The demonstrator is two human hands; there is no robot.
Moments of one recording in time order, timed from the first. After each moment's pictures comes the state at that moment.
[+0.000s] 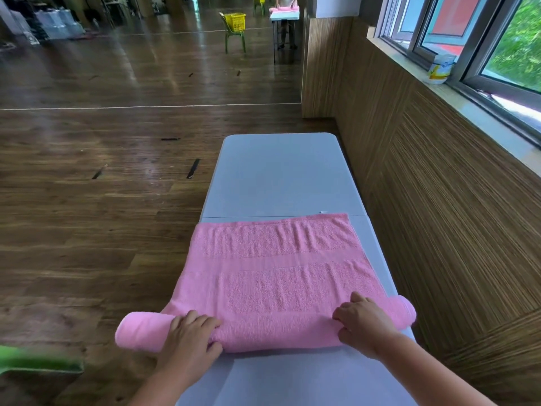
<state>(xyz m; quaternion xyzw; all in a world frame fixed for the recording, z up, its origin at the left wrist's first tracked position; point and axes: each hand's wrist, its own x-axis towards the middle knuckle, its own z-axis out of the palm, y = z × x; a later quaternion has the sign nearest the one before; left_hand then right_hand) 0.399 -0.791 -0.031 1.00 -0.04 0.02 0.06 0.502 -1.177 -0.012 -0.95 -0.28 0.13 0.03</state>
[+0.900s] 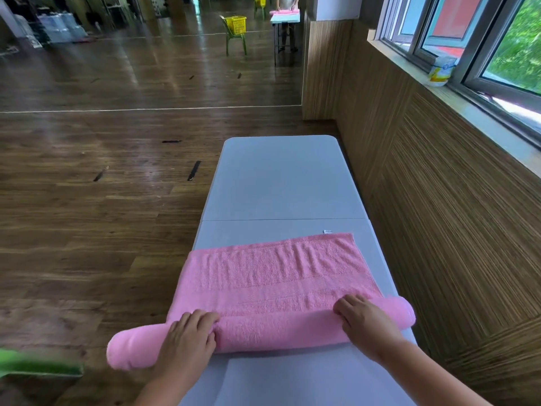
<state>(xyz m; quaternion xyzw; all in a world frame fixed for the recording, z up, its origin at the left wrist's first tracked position) 0.404 -0.791 -0.028 0.99 -0.03 0.08 0.08 0.504 -1.182 -0.021 -0.96 -0.25 0.05 0.14</state>
